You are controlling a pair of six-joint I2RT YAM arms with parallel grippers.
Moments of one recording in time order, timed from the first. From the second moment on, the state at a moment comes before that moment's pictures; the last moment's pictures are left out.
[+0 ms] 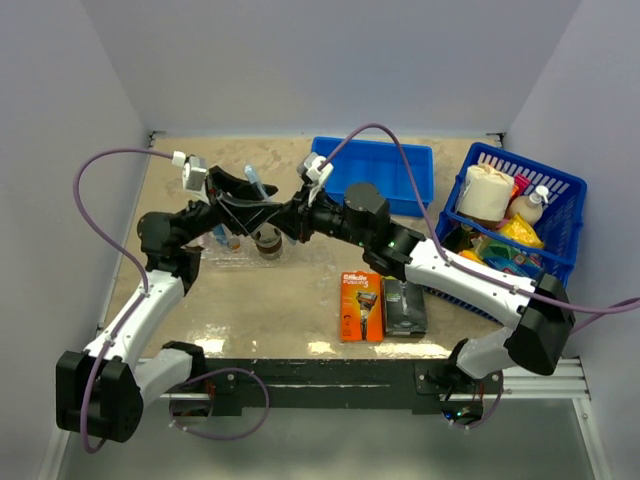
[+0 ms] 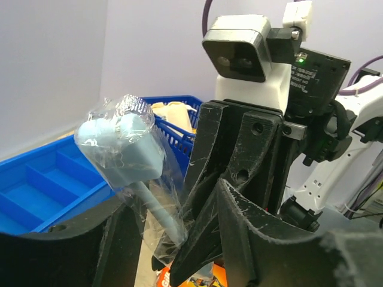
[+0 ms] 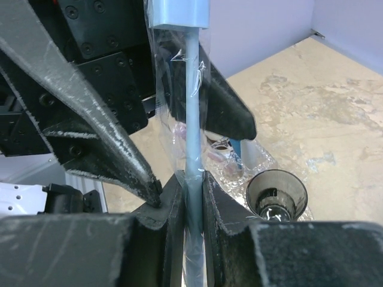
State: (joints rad) left arm -0.18 1.04 0.67 0.94 0.90 -0.75; right arm 0.93 1.43 1.19 0.22 -0.21 0.24
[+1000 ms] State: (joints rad) left arm -0.19 1.04 0.72 0.67 0.88 -0.57; right arm 0.93 1.32 1.18 0.14 -0.14 0.24
